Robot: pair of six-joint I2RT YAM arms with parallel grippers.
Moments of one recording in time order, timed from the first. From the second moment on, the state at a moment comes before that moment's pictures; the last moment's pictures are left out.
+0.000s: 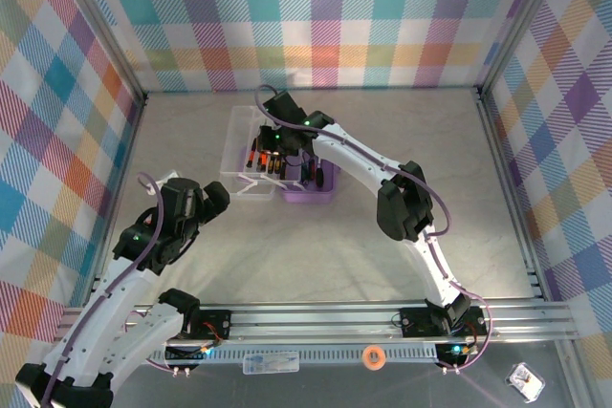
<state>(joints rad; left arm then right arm) -0.38 0.74 0.78 -0.82 -0.28 -0.84 0.77 2.28 2.16 -0.72 -0.12 0.71</state>
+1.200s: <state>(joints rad) 0.15 1.51 0.98 -0.48 0.18 -0.87 0.34 1.74 1.32 -0.61 -0.17 0.53</state>
